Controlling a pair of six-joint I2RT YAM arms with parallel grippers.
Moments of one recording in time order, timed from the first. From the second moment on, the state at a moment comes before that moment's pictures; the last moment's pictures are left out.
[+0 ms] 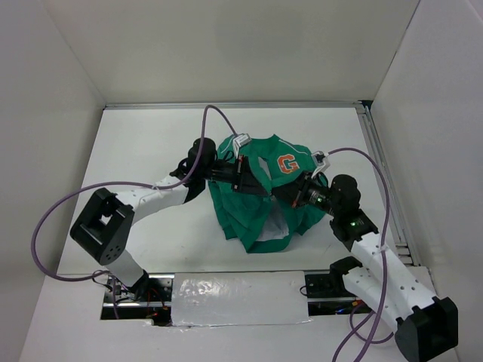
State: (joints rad) left arm -0.62 1.62 0.99 0.51 1.03 -1.02; right arm 0.35 0.76 0.48 0.13 -0.54 0.73
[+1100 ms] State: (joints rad) left arm -0.64 1.51 0.98 0.40 0.92 -0.92; right arm 0.42 0.70 0.47 0.15 -0.50 0.74
